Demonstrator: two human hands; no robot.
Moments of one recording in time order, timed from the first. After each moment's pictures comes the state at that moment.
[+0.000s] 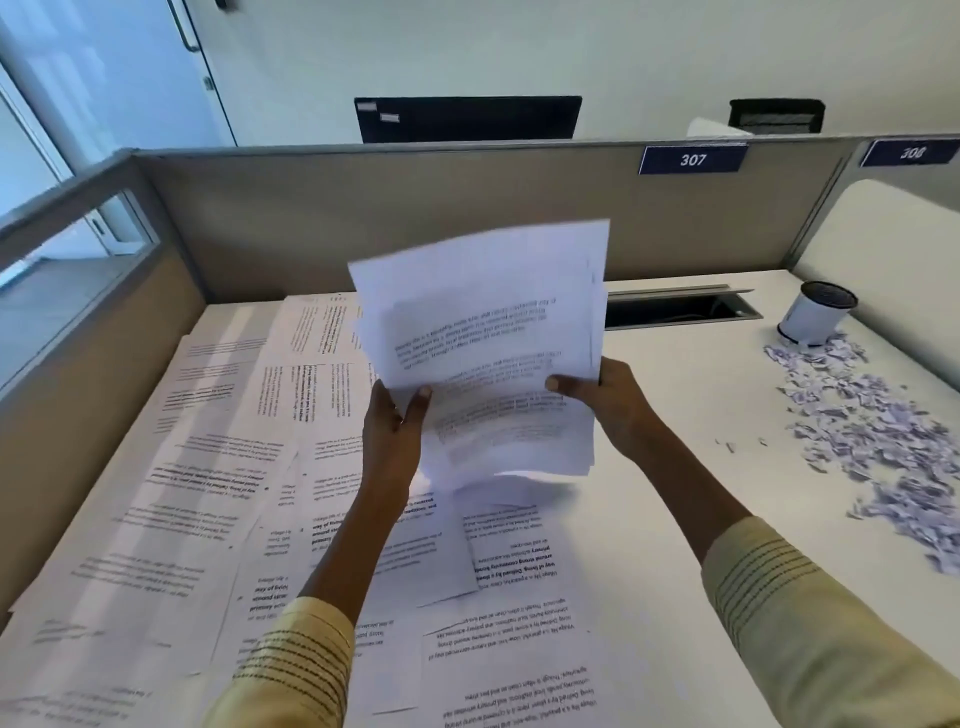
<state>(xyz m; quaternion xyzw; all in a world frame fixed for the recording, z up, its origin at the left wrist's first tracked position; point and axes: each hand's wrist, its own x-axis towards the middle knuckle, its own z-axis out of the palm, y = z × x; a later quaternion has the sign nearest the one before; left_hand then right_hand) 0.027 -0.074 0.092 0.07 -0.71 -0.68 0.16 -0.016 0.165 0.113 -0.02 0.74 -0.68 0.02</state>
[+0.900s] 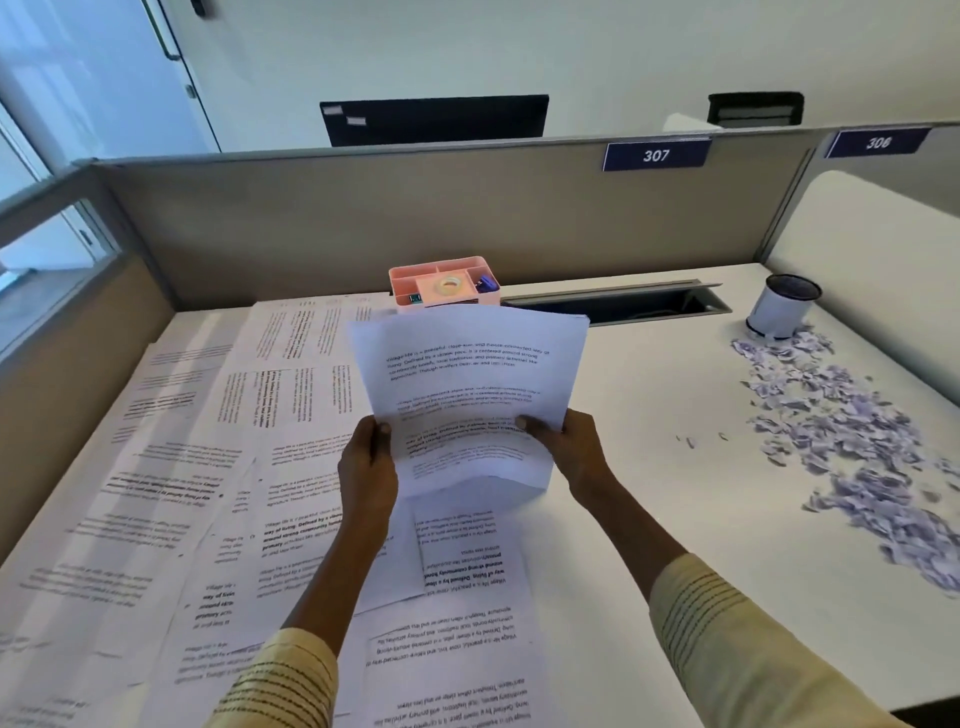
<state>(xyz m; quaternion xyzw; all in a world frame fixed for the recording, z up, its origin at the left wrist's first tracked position) 0.042 -0.033 0.058 0.14 -0.79 -0.57 0.16 0.008 0.191 0.057 0.03 0.72 -0.70 -0.01</state>
